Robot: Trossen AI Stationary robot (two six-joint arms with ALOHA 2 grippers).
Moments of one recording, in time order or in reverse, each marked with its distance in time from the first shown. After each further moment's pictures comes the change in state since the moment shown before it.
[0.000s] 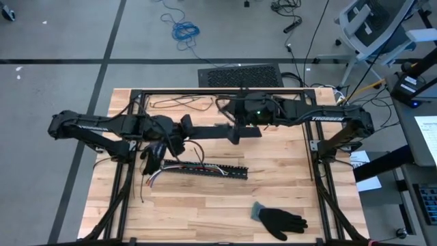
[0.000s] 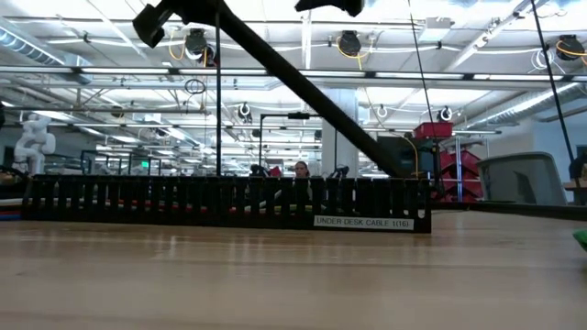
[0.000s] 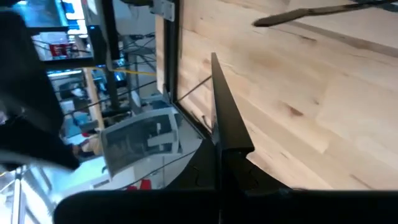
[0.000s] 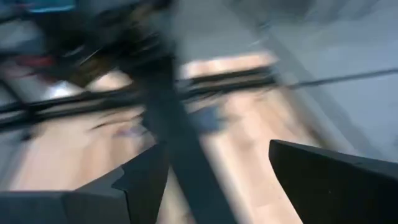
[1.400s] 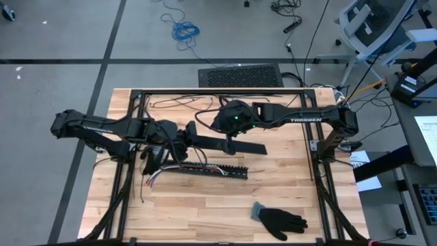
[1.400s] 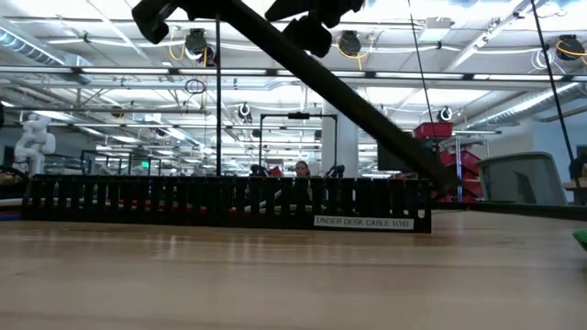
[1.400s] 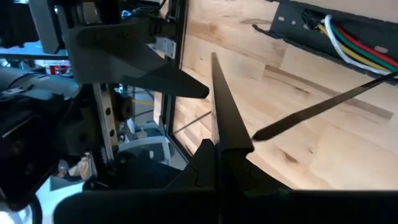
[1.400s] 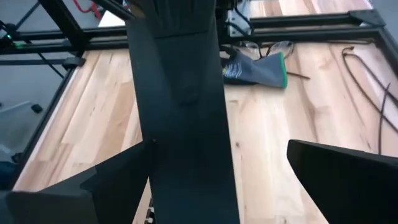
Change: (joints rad) left arm -0.035 0.045 0.000 0.064 0.098 -0.079; right arm -0.040 0.168 -0.001 -0.026 -0.367 -0.082
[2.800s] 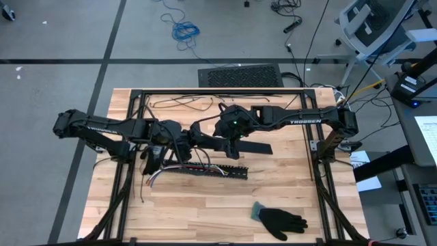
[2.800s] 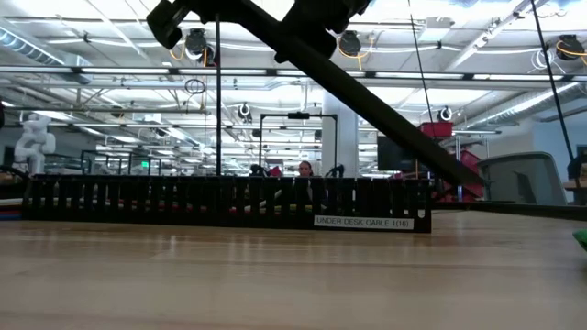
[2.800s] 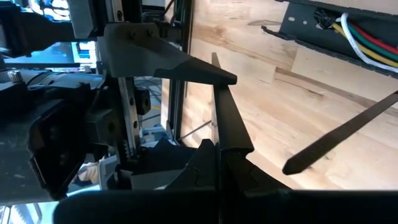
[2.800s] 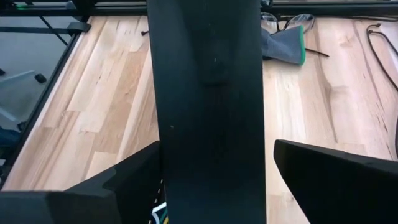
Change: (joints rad) left arm 0.005 0.048 -0.001 0.075 0.015 0.044; right arm 0.020 0.008 0.000 -0.093 -0.007 -0.048
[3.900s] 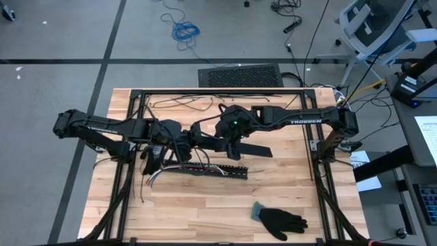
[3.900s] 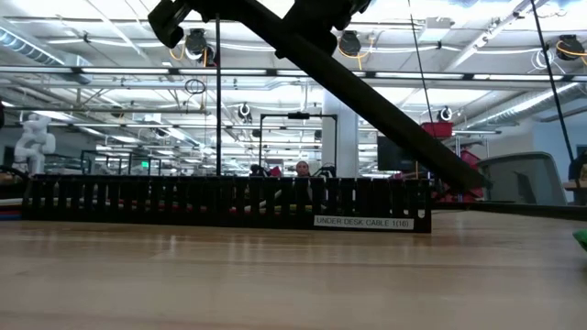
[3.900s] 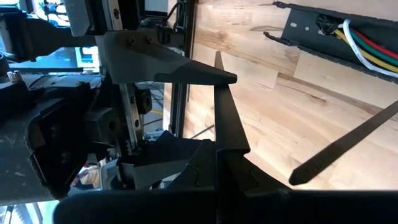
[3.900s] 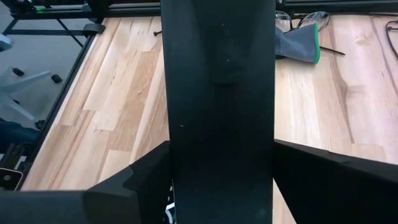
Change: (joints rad) left arm 0.000 0.000 0.000 0.022 0.018 0.008; right arm 0.000 0.000 0.000 -0.007 -0.045 0.018
